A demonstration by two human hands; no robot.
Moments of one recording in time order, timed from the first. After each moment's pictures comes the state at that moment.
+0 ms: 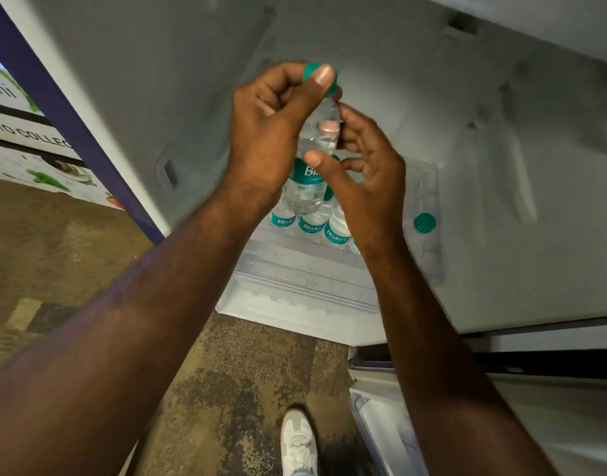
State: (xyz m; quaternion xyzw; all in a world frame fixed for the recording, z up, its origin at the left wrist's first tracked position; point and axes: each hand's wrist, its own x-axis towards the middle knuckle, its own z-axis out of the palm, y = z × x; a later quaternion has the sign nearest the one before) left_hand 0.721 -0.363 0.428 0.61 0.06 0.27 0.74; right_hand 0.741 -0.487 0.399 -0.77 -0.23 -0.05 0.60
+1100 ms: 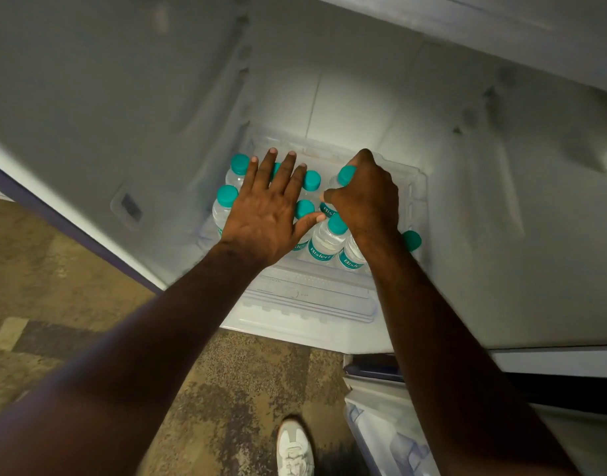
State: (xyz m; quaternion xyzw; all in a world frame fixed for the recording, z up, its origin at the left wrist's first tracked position) left_hand 0.746 -0.367 0.328 1.00 0.03 -0.04 -0.03; right_hand 0.822 -0.499 0.363 -0.97 -0.04 0.05 0.24
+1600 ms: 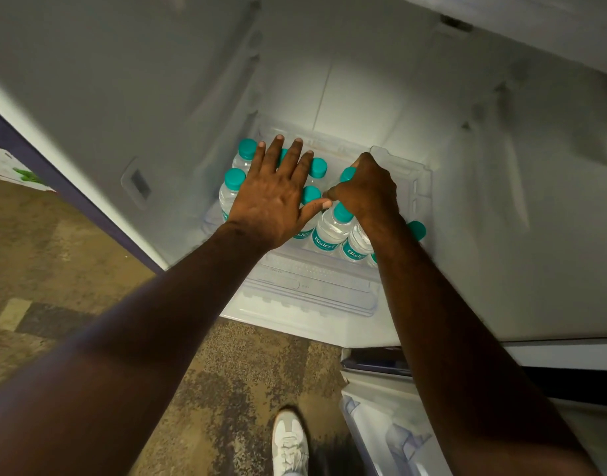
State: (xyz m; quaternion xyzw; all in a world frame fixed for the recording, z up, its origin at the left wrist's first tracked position) left_hand 0.748 -0.367 0.330 1.00 0.03 -0.04 -0.03; right_hand 0.827 -0.494 0.359 -0.96 -0.02 0.15 0.21
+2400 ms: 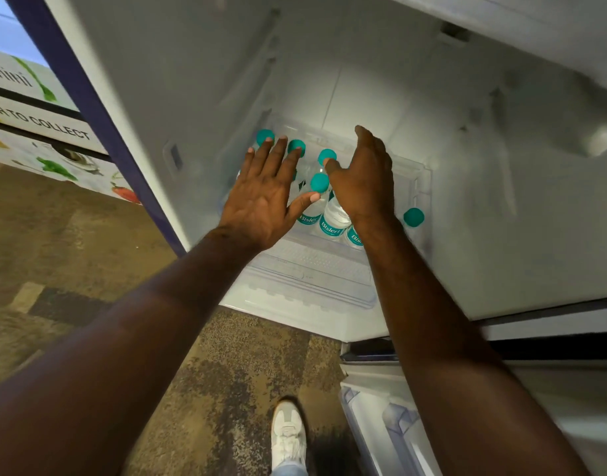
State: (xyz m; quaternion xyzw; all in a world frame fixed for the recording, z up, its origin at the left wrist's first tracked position) left_hand 0.689 -0.361 0.345 0.99 0.08 0.00 0.09; right_hand 0.782 -0.486 0.377 -0.96 -0.09 0.02 0.26
